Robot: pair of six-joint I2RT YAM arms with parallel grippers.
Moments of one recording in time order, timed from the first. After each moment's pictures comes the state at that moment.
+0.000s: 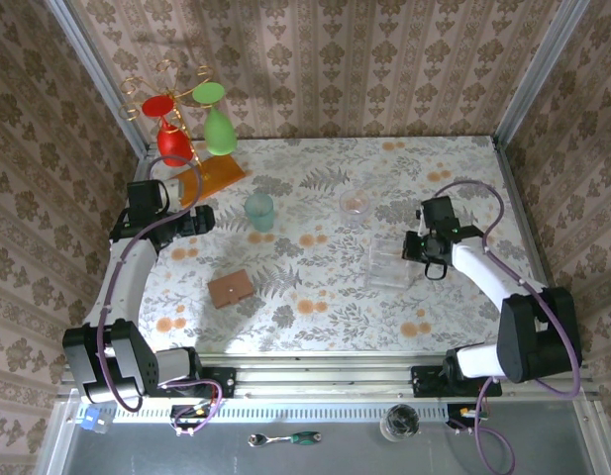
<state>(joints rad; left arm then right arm) 0.06 1.25 0.99 -0.57 0.21 -0.04 0.15 1.37 0.83 -0.54 -0.08 0.36</state>
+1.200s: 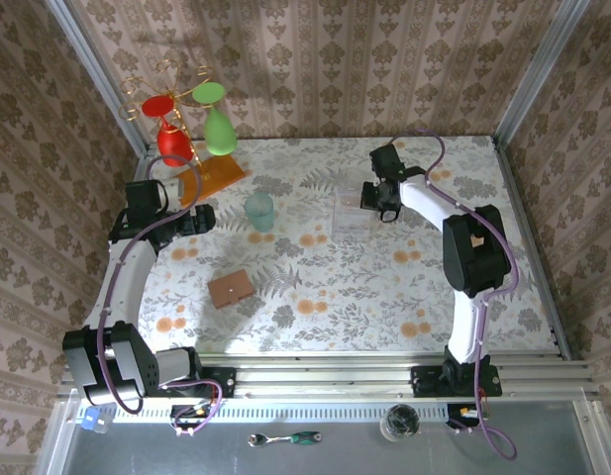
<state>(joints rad) 0.07 1.24 0.99 -0.57 0.24 -0.04 0.27 2.01 1.54 -0.59 0.00 0.42</state>
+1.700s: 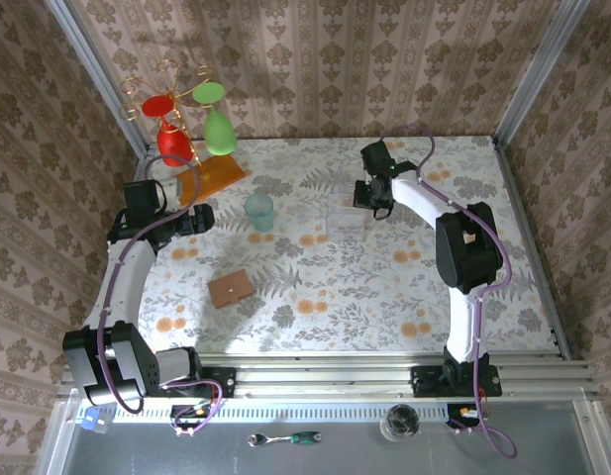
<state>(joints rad) 0.08 1.24 0.99 -0.56 0.25 -0.04 0.32 2.04 1.61 -0.66 -0.01 0.43</state>
